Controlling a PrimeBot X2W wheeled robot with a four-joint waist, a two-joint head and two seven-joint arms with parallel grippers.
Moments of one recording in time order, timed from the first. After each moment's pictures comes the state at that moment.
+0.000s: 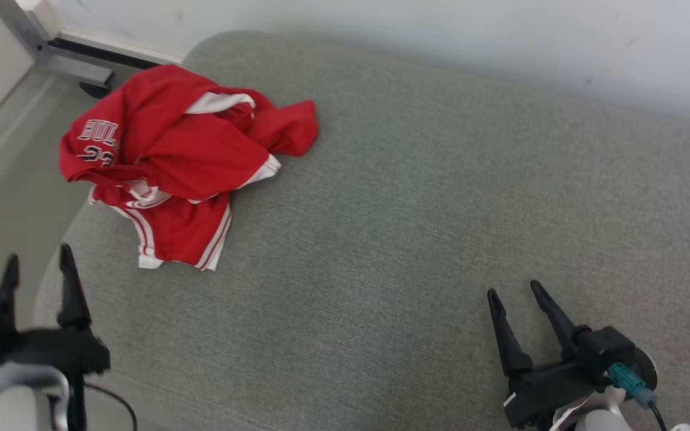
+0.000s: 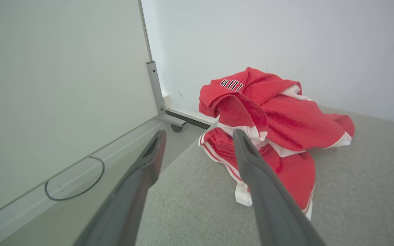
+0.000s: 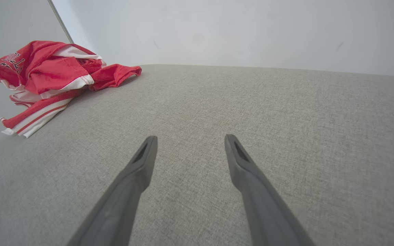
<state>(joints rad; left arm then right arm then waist) -0.35 0.14 0.24 0.49 -0.16 -0.13 -0.26 -0.16 -0.17 0.14 0.36 0.20 0.13 -0.26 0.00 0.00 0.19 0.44</state>
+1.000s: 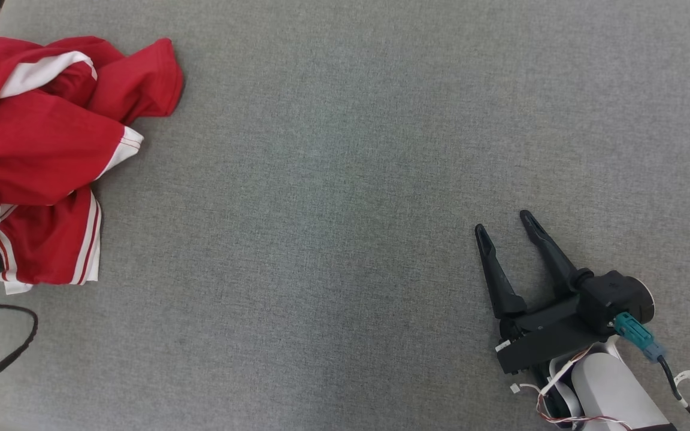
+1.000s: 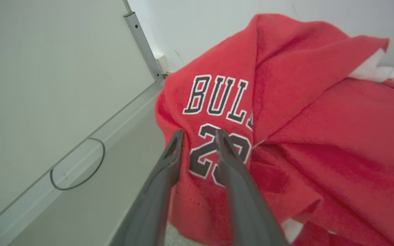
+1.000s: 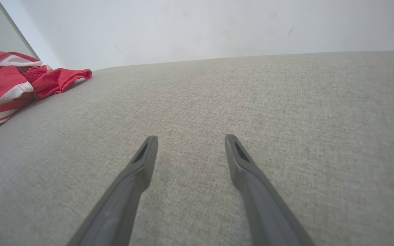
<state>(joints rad) -0.87 0.39 0.23 1.05 -0.23 -0.05 -0.19 -0.28 -0.22 0.18 0.29 0.22 0.13 -0.27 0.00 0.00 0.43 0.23</state>
